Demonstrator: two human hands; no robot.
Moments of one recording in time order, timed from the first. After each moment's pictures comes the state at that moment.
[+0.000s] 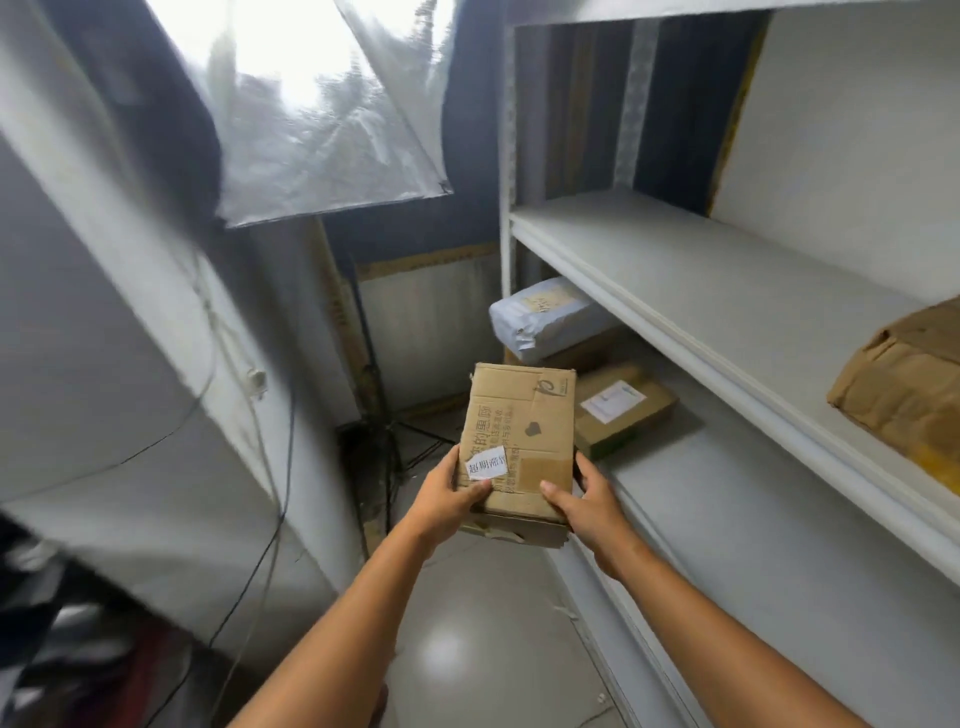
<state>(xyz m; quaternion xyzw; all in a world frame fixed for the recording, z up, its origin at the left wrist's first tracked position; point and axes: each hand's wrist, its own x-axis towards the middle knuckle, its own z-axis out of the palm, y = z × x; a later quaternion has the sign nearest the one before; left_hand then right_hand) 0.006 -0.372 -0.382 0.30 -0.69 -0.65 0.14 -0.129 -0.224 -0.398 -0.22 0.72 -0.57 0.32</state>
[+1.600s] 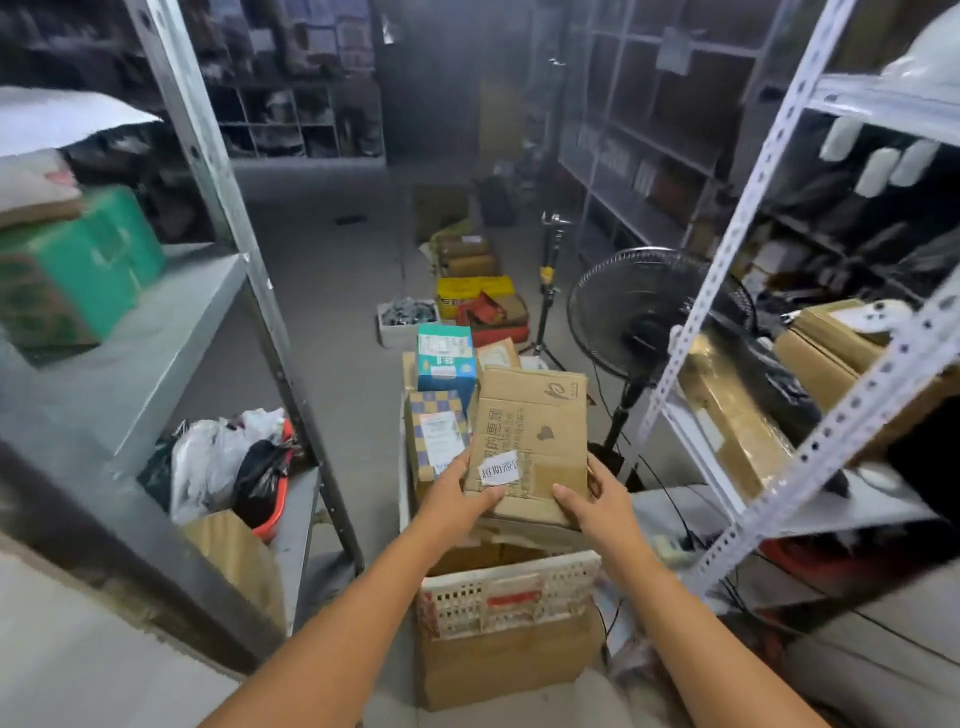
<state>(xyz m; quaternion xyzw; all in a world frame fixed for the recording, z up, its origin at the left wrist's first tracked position) 0.745 0.026 -0.434 0.75 -0.17 -0.29 0.57 0.627 -0.140 -0.431 -0.71 0.28 -0.15 0.63</state>
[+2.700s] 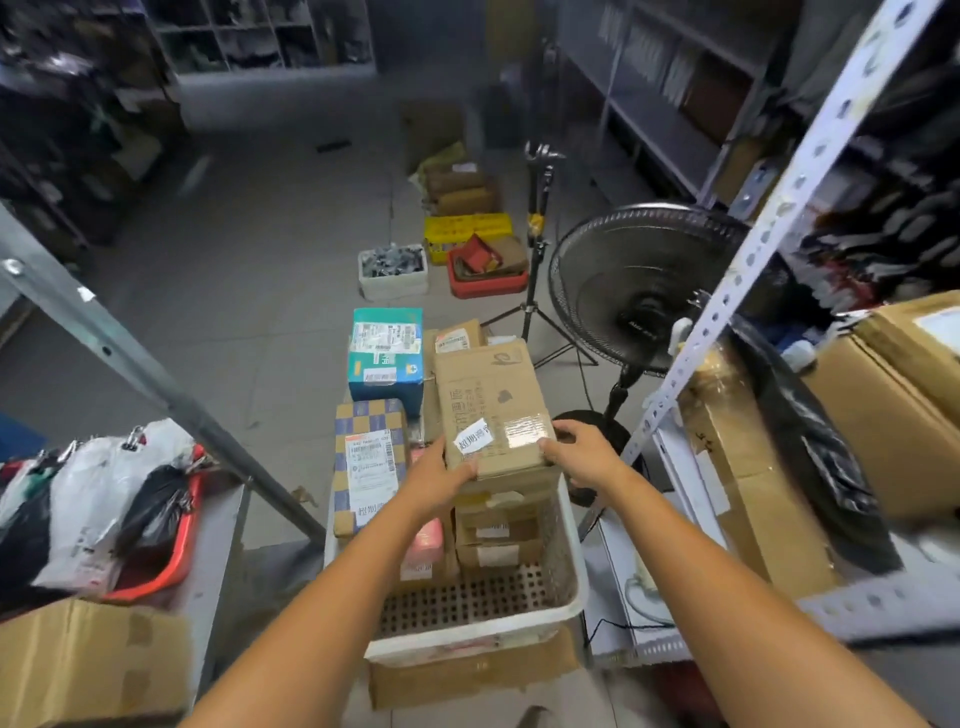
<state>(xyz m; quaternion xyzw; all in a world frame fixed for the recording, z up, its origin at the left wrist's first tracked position) 0.860 -0.154 -0.477 0.84 -0.13 -0.33 0.42 0.784 -0.358 -0.476 -0.78 0.33 0.09 0.53</state>
